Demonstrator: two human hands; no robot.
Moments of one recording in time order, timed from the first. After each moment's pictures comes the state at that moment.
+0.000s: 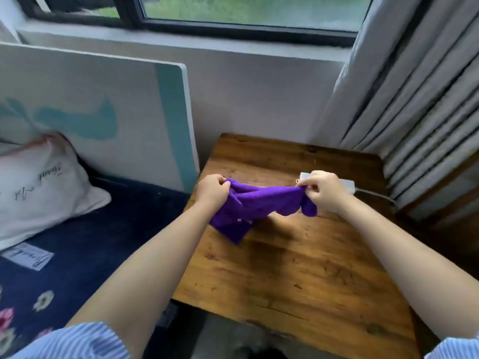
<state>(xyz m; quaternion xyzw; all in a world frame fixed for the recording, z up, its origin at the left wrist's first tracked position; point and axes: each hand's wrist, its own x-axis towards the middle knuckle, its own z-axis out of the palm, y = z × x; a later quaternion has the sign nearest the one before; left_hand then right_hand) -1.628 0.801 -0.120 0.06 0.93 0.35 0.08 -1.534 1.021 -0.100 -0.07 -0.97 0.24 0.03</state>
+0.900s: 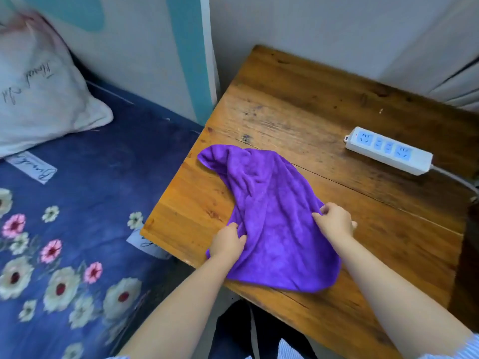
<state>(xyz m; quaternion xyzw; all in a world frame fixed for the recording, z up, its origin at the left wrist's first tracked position) -1.540 0.790 -0.323 -0.07 0.92 0.17 0.34 -1.545 1.011 -0.310 -0.36 -0.88 0.24 -0.18</state>
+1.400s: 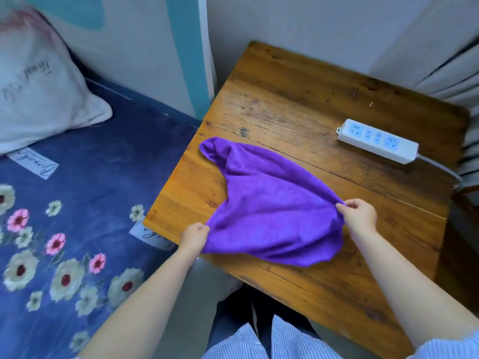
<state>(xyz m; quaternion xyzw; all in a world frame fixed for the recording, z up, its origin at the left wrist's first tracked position) -1.530 0.727 -0.315 -0.28 0.84 0.37 0.30 -1.516 1.054 -0.303 -0.47 -0.79 0.39 -0.03</state>
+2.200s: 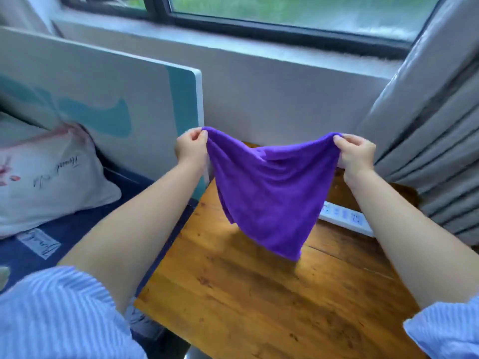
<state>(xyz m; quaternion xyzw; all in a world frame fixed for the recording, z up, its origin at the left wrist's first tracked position) -1.754 0.817 -0.085 -0.12 0.78 0.60 -0.10 -1.679 1.079 -0.077 -0.28 -0.66 0.66 0.21</state>
